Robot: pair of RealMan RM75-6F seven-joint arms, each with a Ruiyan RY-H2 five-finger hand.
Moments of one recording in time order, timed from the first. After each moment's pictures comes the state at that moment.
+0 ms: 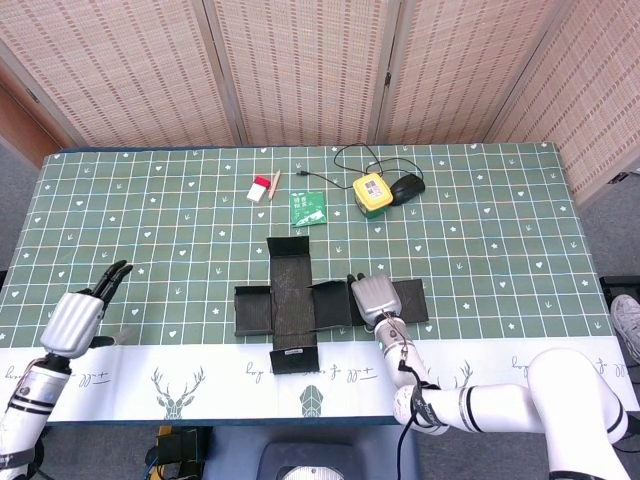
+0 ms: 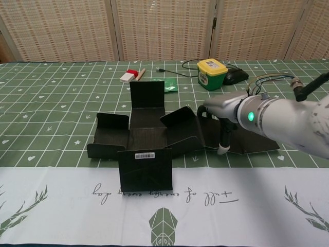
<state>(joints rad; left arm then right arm) -0.34 -1.32 -0.08 -1.22 1.61 1.30 -0.19 1.04 -1.68 0.16 -1.57 -0.30 1.10 -1.03</state>
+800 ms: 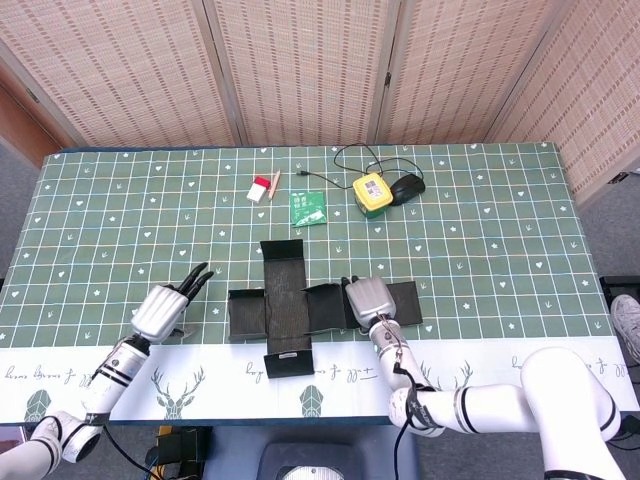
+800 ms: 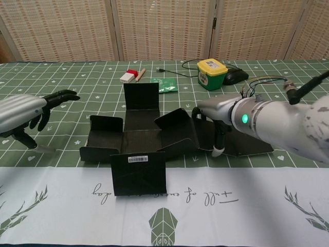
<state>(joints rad) -0.53 -1.68 -0.04 -0.86 1.64 1.19 -0.18 1.06 -1.70 0.16 -1.58 -0.30 1.10 -1.02</state>
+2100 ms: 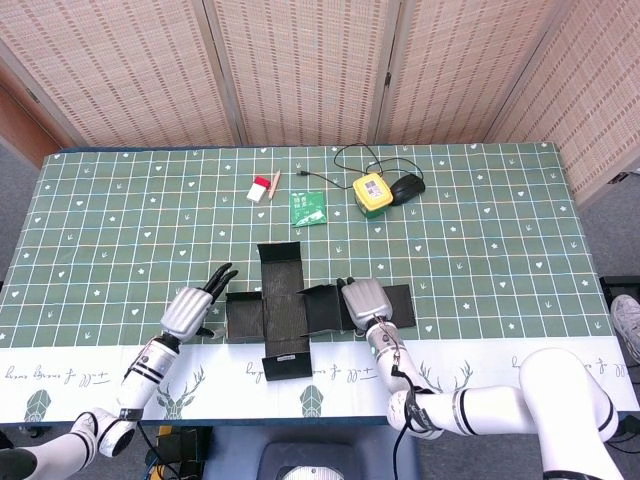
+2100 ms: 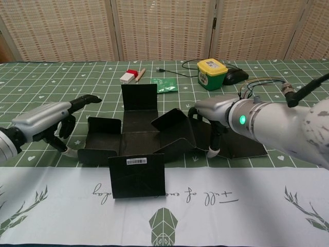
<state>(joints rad) -0.58 -1.79 -0.05 -0.87 1.55 1.14 -0.33 1.05 -1.71 0.16 -1.58 -0.32 1.10 -0.97</state>
